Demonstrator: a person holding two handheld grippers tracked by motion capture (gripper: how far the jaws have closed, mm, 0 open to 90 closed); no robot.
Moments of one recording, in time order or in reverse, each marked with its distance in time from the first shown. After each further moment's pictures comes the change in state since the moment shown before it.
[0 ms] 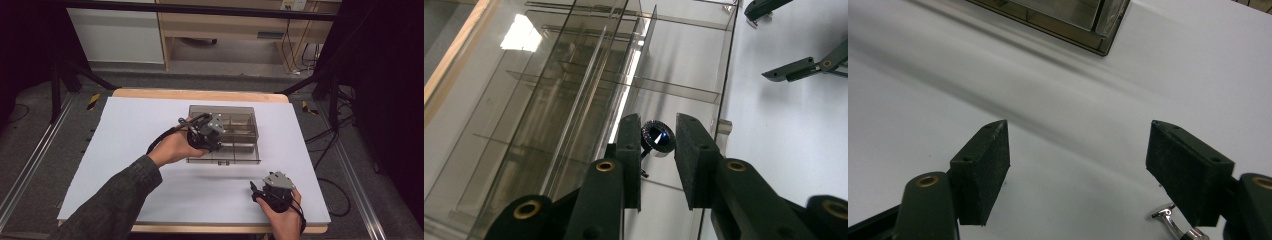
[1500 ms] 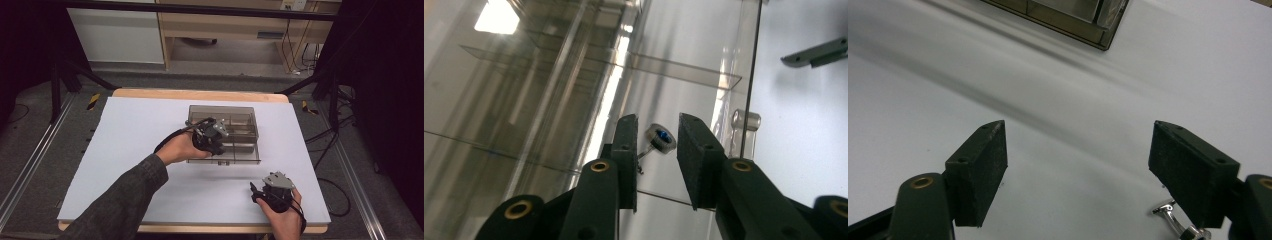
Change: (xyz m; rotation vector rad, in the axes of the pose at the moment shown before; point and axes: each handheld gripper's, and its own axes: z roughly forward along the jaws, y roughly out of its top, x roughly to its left) left arm 0.011 -0.009 0.029 0.024 -0.062 -0.032; right arm 0.000 -0.001 0.001 0.015 0.000 -0.004
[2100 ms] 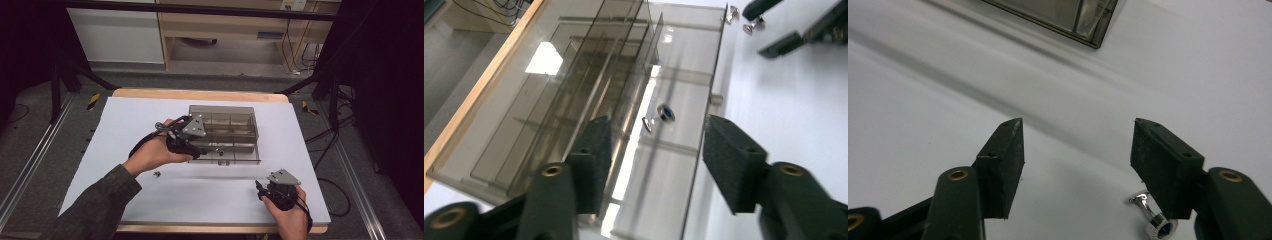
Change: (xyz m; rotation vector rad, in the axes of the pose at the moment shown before) left arm -0.026 -0.034 -0.072 -0.137 0.135 0.049; right arm -0.013 0.009 -0.012 0.043 0.029 0.003
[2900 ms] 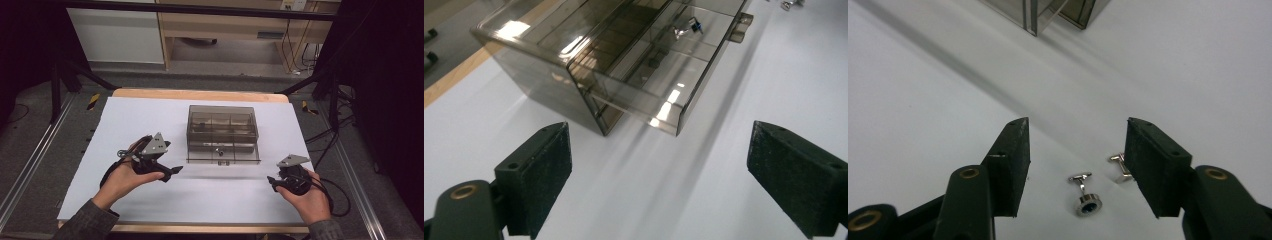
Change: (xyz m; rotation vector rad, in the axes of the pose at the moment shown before) left arm -0.023 -0.097 -0.028 -0.092 0.134 -0.233; right arm -0.046 0.034 -0.010 0.196 0.110 -0.113
